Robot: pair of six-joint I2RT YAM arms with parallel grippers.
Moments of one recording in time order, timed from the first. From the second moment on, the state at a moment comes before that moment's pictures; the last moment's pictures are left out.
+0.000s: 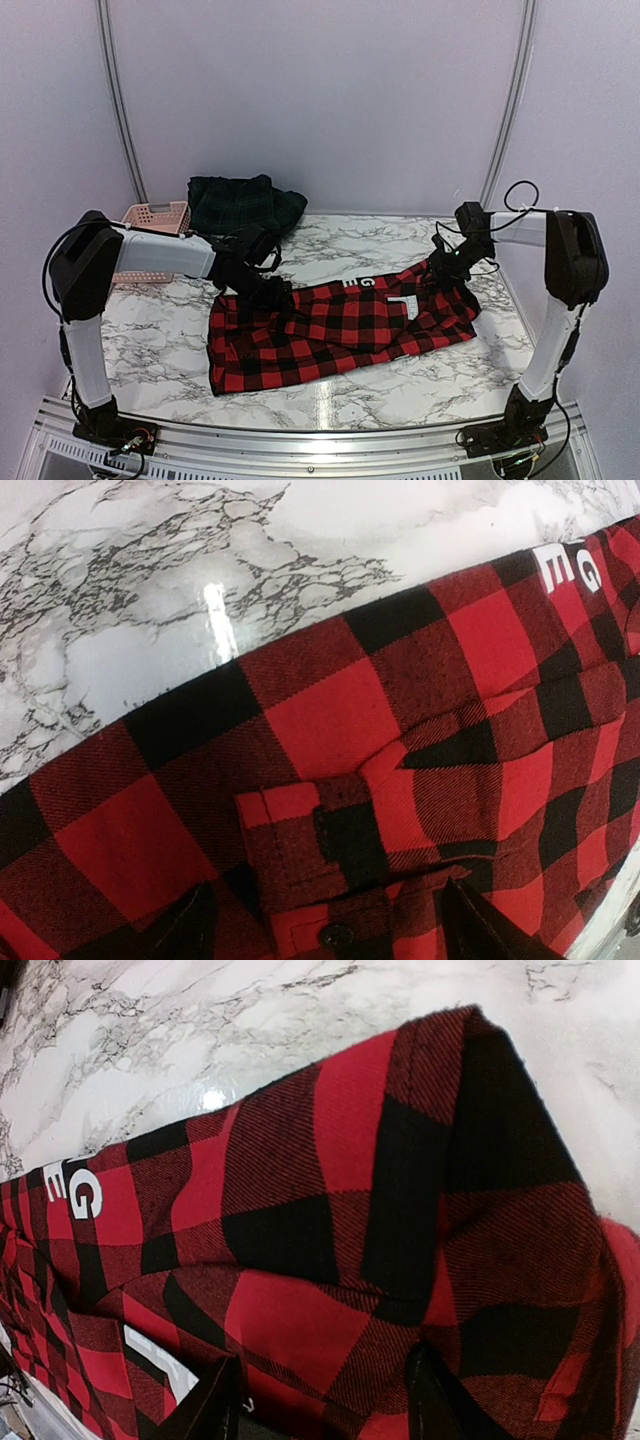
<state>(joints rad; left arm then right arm) -0.72 1.94 1.28 -0.40 0.12 -0.56 0.09 1.90 1.32 -0.68 -0.40 0.13</state>
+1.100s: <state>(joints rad) -0.72 1.98 1.31 -0.41 0.24 -0.53 0.08 1.92 1.32 -0.66 -0.49 0.13</state>
